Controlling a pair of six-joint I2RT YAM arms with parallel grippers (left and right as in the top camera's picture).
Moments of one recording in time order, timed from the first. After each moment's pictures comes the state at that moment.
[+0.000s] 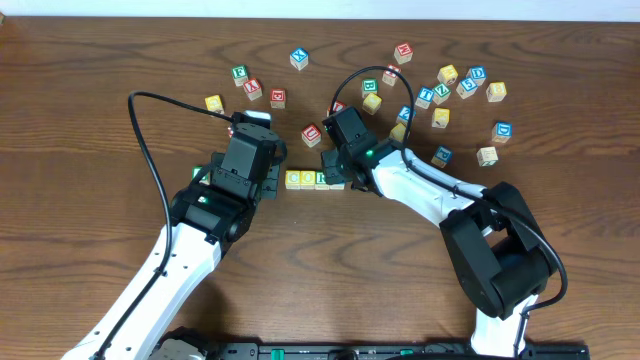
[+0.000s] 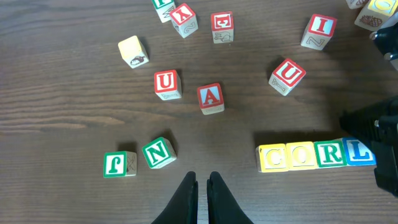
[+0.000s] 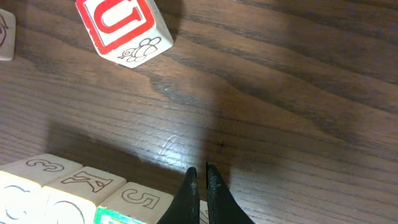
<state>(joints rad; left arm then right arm) -0.45 1.26 0.96 -0.57 -0.32 -0.20 0.60 1.99 1.26 -0.36 0.02 0.39</state>
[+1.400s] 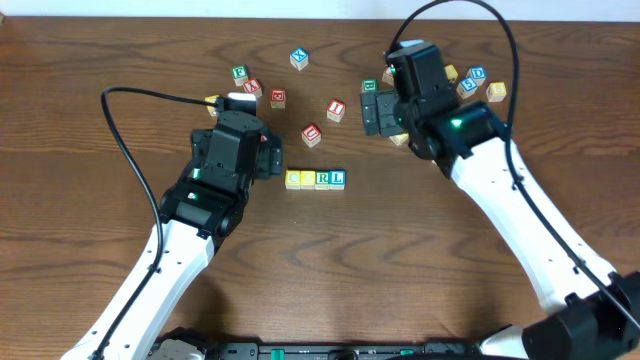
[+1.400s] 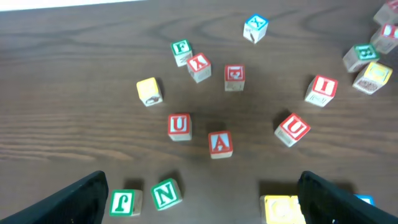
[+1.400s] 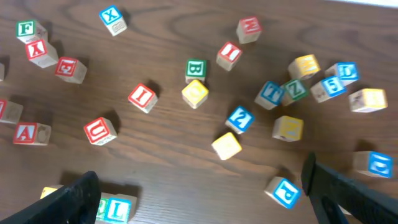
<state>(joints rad) -0.38 1.26 0.96 -0.42 -0.32 -0.20 0.45 1.62 1.49 -0.72 0.21 0.21</state>
